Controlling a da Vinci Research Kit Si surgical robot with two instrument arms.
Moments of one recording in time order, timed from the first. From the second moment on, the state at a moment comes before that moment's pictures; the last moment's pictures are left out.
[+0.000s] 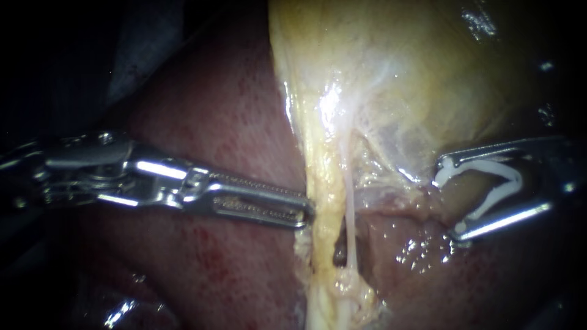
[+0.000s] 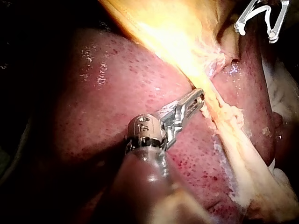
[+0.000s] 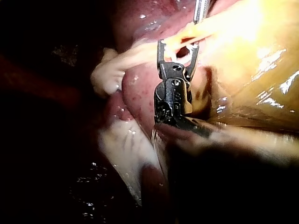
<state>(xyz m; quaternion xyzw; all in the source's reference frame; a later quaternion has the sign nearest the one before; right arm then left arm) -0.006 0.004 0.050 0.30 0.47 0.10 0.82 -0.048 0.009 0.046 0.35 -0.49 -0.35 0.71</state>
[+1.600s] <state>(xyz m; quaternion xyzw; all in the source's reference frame) 0.005 -0.008 0.061 0.32 0.45 0.10 0.83 -0.043 0.008 0.041 0.37 -0.49 -0.36 0.70</state>
